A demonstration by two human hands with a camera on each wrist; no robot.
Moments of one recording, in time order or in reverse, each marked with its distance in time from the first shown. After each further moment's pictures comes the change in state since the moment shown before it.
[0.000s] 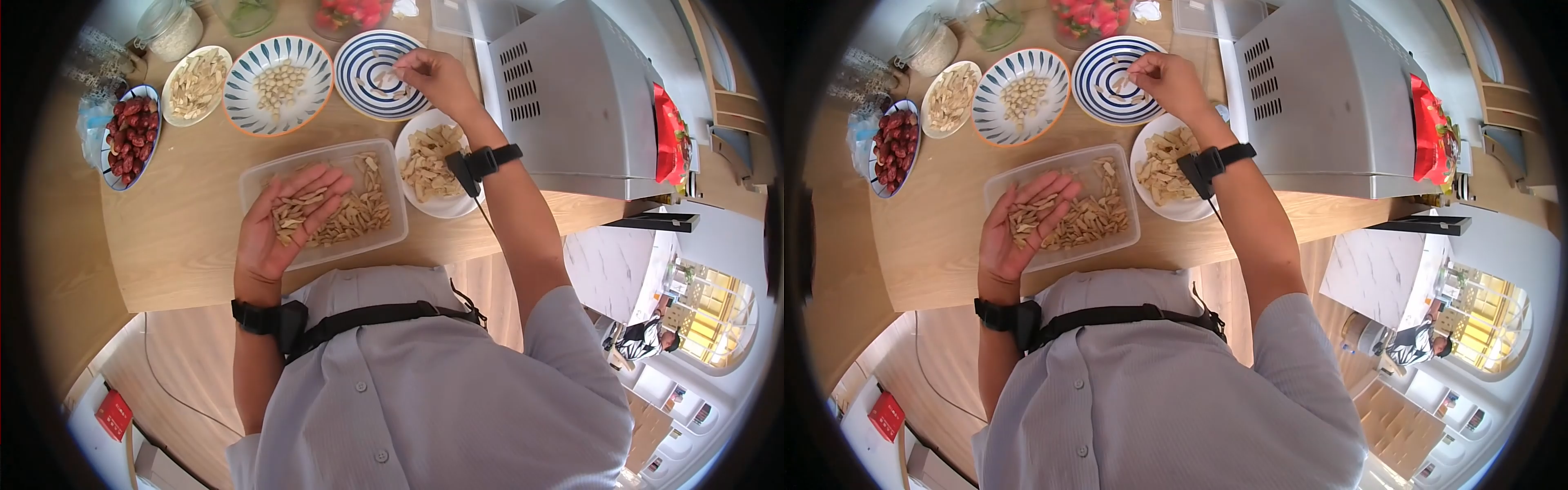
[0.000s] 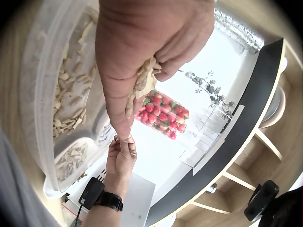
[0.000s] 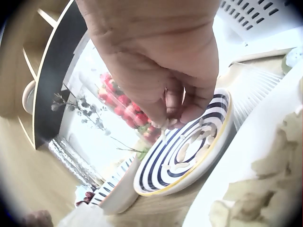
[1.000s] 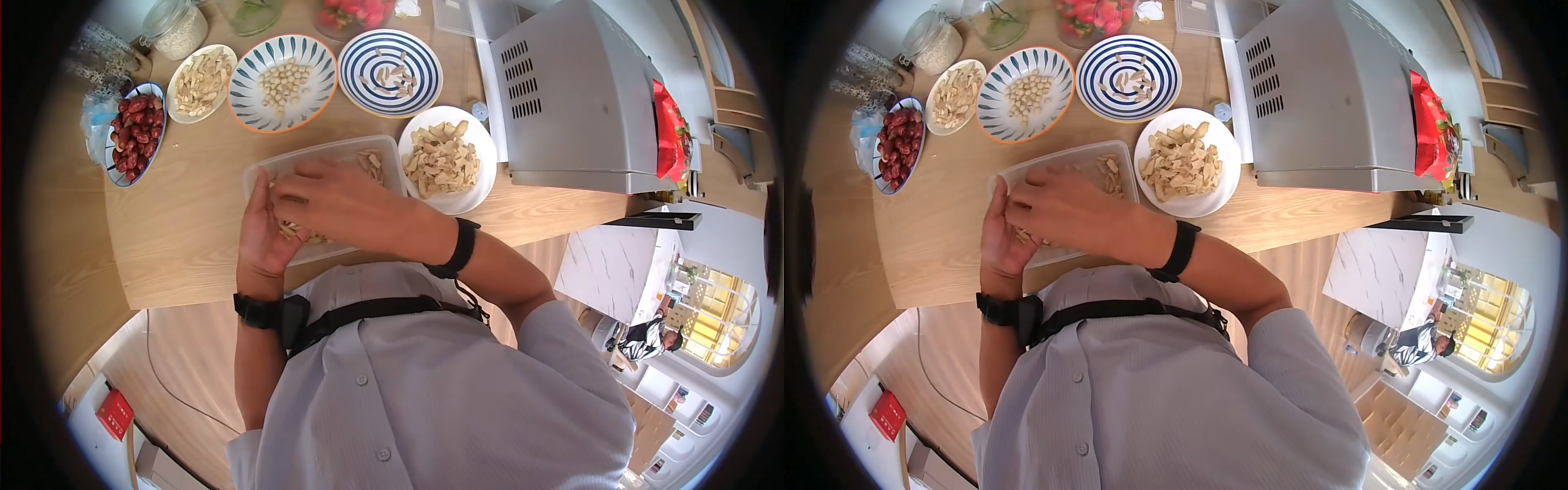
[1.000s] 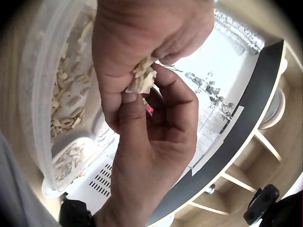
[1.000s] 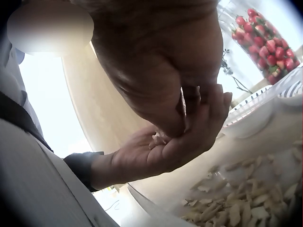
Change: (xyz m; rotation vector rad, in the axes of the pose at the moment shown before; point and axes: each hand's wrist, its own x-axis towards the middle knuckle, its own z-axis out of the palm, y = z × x) left_hand -0.005 0.001 -0.021 -0.019 0.316 0.017; right_hand -0.105 -0.150 0.115 -0.343 -0.273 -0.728
